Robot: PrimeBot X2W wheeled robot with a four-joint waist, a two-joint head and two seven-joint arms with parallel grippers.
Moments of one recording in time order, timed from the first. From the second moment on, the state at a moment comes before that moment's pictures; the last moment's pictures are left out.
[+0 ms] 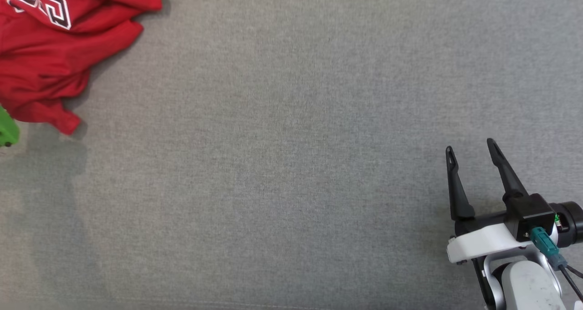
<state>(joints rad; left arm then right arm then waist) -0.92 0.55 -0.37 0.98 -0.71 -0.13 -0.03 -0.07 -0.05 -0.04 0.03 -0.10 0.13 -0.25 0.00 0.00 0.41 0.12</state>
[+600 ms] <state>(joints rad) -0.99 0.66 -0.70 0.52 -0.75 -0.13 0.10 0.02 -0.05 -0.07 0.16 0.03 0.13 -0.26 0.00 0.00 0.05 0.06</state>
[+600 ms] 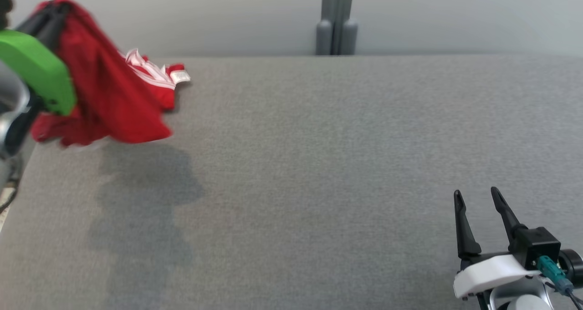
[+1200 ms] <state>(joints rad) -0.83 0.28 -0.97 0.53 -0.94 -0.13 -0.02 0.01 -0.05 -0.04 0.16 0.06 0.13 -0.26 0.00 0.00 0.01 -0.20</state>
